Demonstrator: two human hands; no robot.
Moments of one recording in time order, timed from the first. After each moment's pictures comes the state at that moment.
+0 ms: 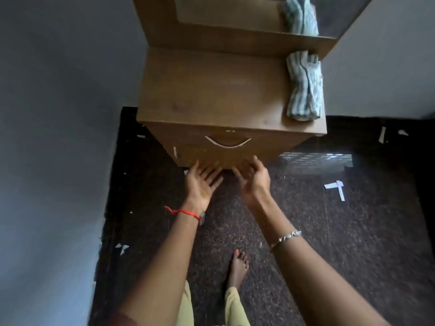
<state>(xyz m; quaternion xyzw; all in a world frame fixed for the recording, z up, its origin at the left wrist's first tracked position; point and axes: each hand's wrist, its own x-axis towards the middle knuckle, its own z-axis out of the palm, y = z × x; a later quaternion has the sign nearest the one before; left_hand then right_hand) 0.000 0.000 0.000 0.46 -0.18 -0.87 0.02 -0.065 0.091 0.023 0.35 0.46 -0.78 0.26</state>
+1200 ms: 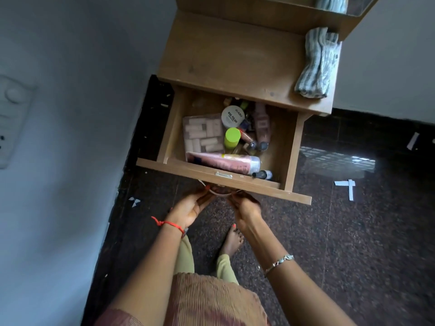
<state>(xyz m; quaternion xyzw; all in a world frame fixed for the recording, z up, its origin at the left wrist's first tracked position) 0.114 0.067 0.020 0.55 -0.20 -0.81 0.01 0.041 0.168 0.011 0.40 0.54 -0.64 0.38</state>
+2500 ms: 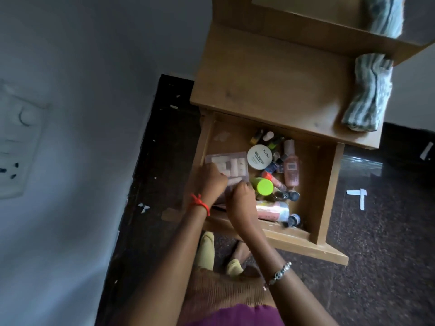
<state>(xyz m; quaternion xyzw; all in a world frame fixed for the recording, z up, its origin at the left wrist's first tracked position) 0.042 -0.030 0.061 0.49 -0.76 -0.39 -0.19 0.033 0.055 0.060 -0.12 0.90 -0.21 0.37</state>
